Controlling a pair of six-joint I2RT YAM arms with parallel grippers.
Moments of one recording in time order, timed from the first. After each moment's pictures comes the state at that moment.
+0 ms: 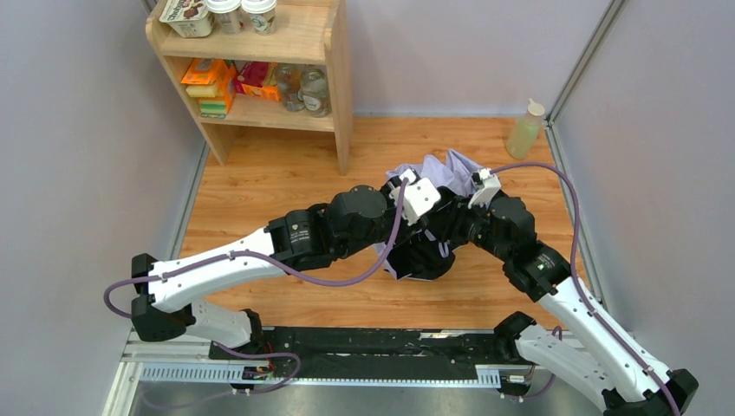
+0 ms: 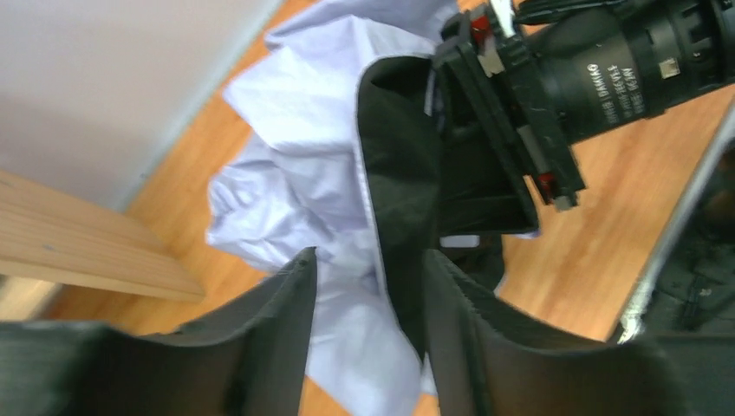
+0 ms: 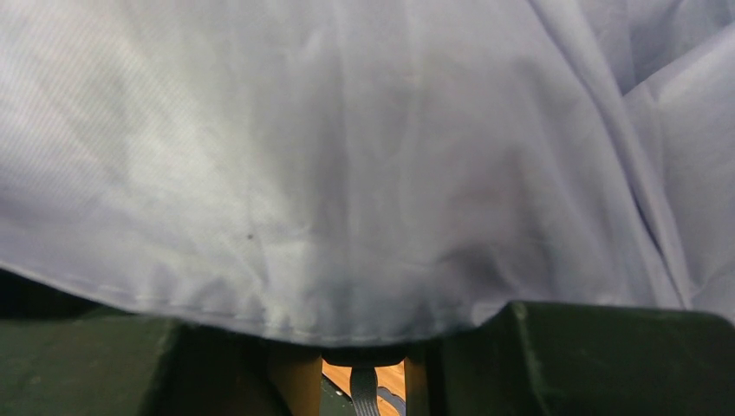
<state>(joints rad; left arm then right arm) -1.26 1.33 1.45 -0.43 -0.37 0.17 0.59 0.75 0.77 -0.34 -0.14 0.55</state>
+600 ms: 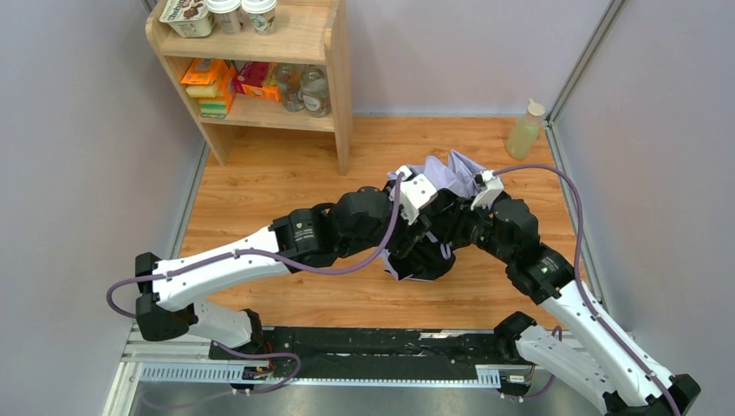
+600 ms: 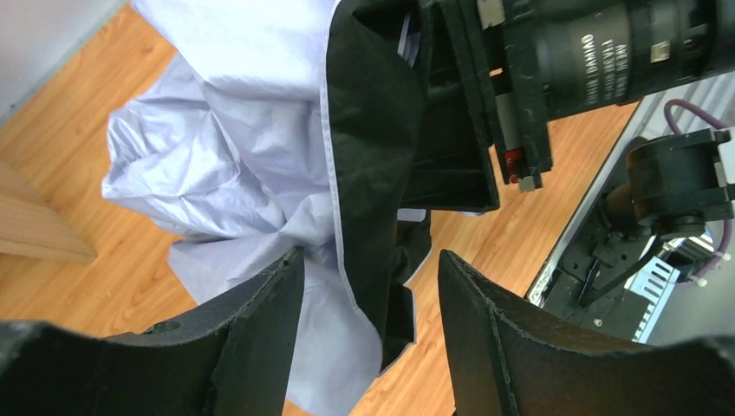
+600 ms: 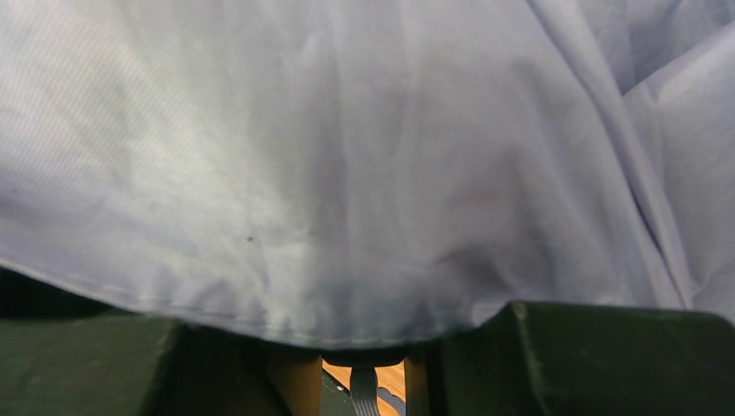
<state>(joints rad) -1.25 1.34 1.44 -0.51 -0.27 -0.07 0.59 0.73 0.77 -0.36 -0.14 0.56</state>
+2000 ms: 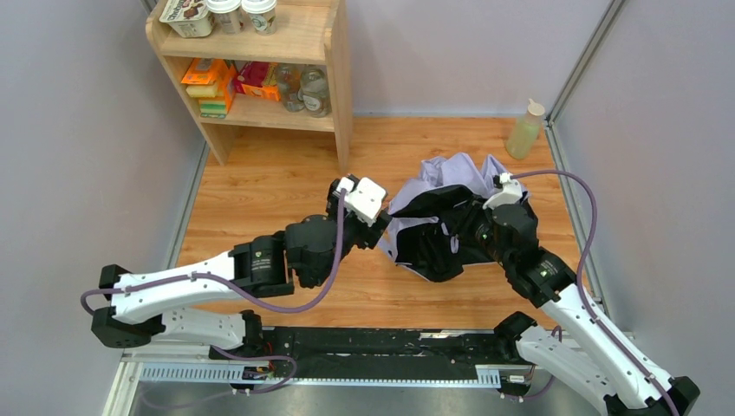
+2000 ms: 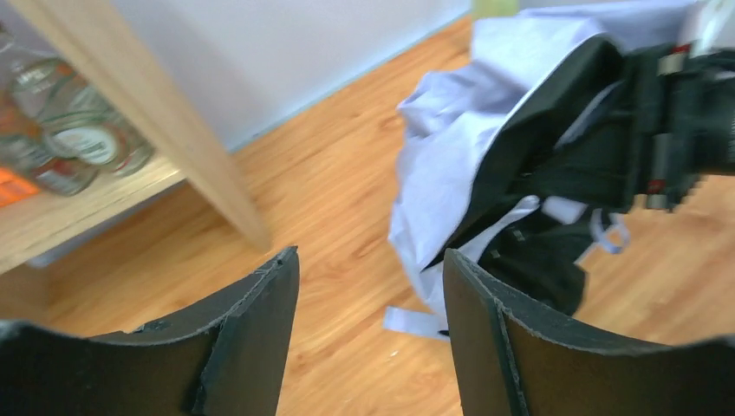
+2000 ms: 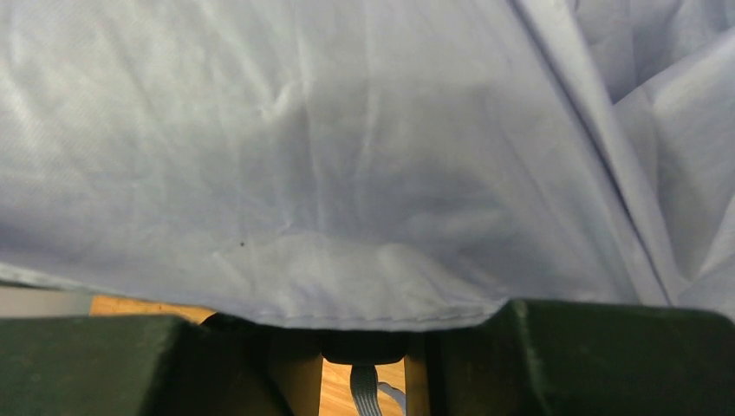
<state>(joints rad) -1.38 1.12 1.21 -0.24 -0.86 0.10 0.59 0.70 0.72 -0.39 0.19 0.68</state>
